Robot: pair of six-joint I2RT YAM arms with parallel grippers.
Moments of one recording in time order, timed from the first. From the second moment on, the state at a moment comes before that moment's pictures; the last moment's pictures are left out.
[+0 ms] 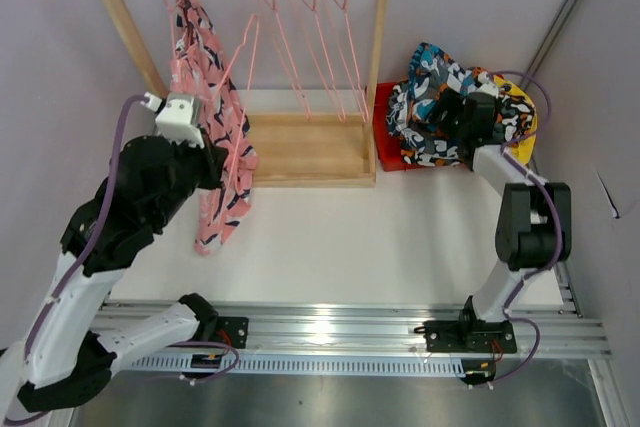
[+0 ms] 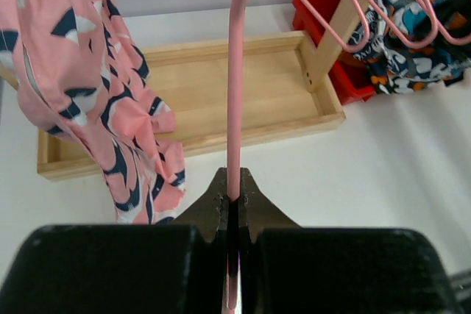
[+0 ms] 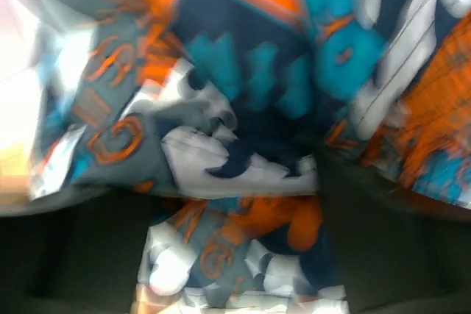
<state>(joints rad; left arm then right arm) -0.66 0.89 1.48 -0.89 -0.35 -0.24 0.01 1.81 1.27 0.14 -0.03 0.47</state>
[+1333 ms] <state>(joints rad) -0.29 1.89 2.38 -0.84 -0.15 -0.20 0.15 0.60 0.55 -0.16 -0.09 0.50</state>
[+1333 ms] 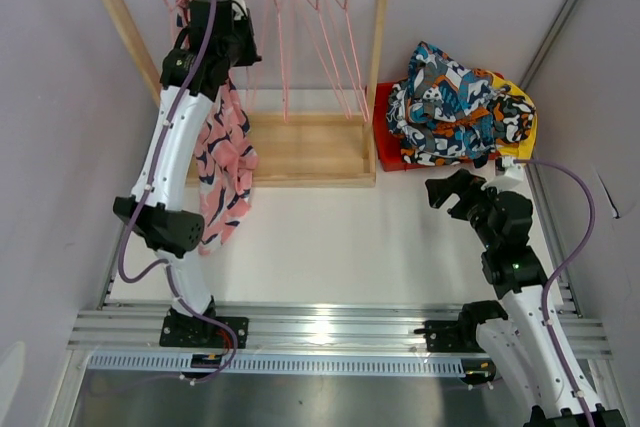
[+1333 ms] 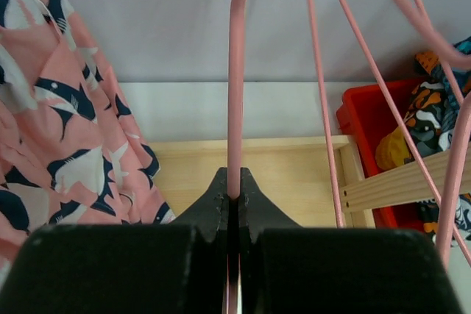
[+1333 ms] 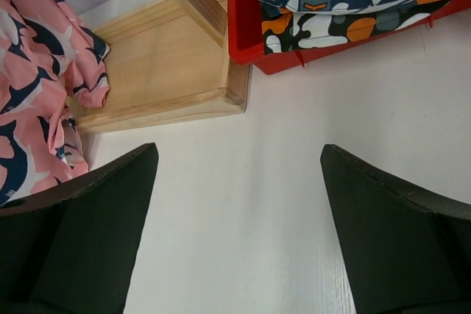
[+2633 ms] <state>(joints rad) -0.06 1.51 2.03 -0.69 -0.22 -0.20 0.19 0.51 0.52 -0.21 -0.10 0.52</state>
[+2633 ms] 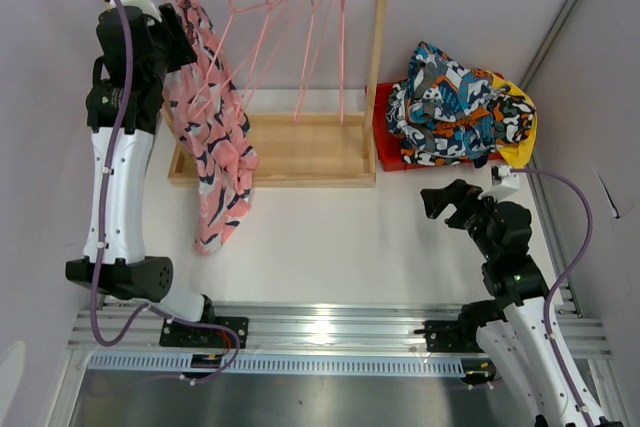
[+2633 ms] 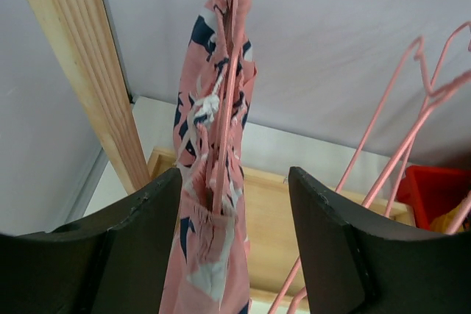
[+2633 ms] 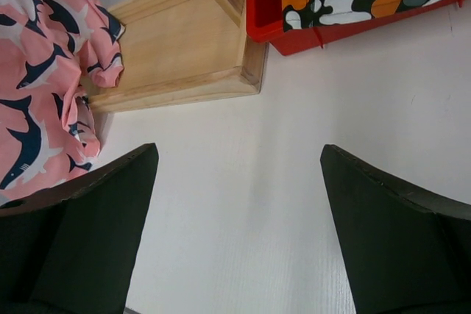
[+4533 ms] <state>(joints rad) -0.37 0.85 1.39 -1.00 -0.09 -0.21 0.28 0.49 0.60 0.00 -0.44 0.52</state>
